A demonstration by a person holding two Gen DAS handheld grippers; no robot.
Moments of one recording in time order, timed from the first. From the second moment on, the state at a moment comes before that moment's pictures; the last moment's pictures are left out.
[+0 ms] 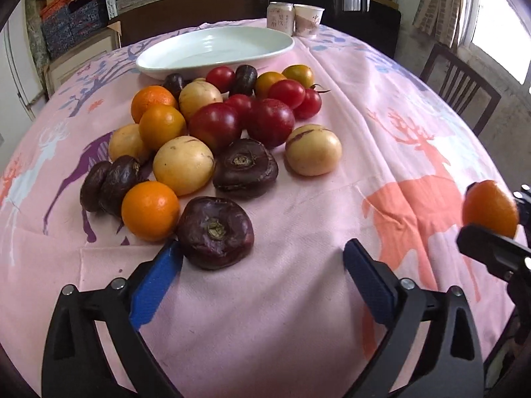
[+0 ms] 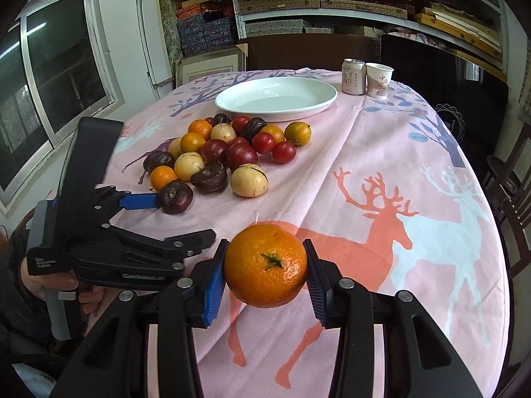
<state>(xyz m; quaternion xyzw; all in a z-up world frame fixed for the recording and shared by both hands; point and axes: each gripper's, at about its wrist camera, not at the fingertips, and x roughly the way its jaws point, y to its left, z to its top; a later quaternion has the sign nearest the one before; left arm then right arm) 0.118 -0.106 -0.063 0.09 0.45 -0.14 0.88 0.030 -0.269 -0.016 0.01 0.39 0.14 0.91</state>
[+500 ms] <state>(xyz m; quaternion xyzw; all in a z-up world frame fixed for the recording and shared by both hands) 0.120 -0.066 -0.049 0.01 0.45 -0.19 0.87 0.023 -0.288 -0.013 0.02 0.41 0.11 0.91</state>
